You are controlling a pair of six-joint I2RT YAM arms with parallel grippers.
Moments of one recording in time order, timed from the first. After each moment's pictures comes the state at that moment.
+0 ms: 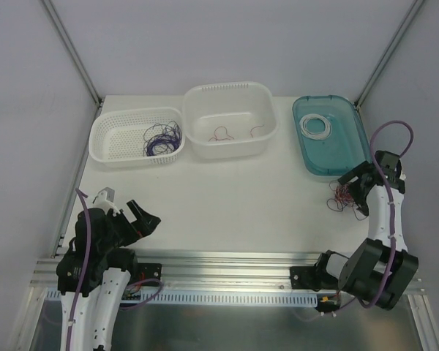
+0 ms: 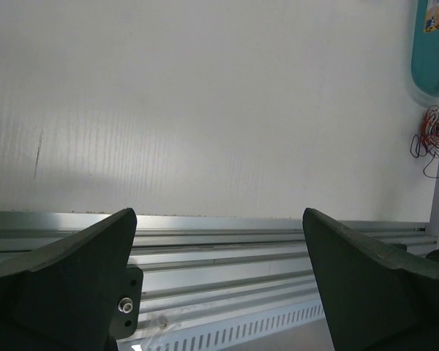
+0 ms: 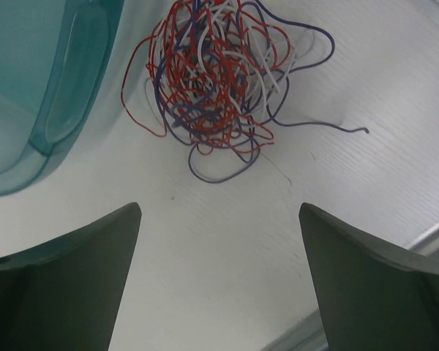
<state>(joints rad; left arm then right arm) -0.06 0.17 0.68 -1.14 0.25 -0.62 -0.38 1.14 0.89 -0.79 0.11 0.56</state>
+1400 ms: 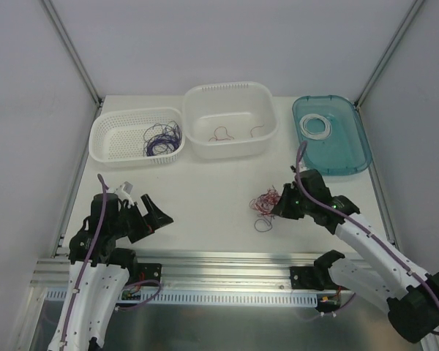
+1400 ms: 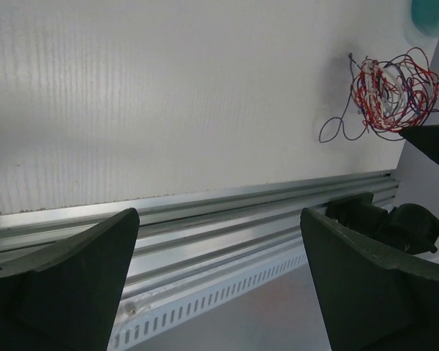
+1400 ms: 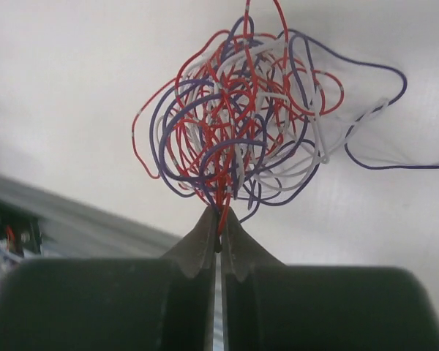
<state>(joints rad) -0.09 0.36 0.56 -1.01 0.43 -0.67 0.48 0.88 0.65 -0.64 -0.11 0.63</state>
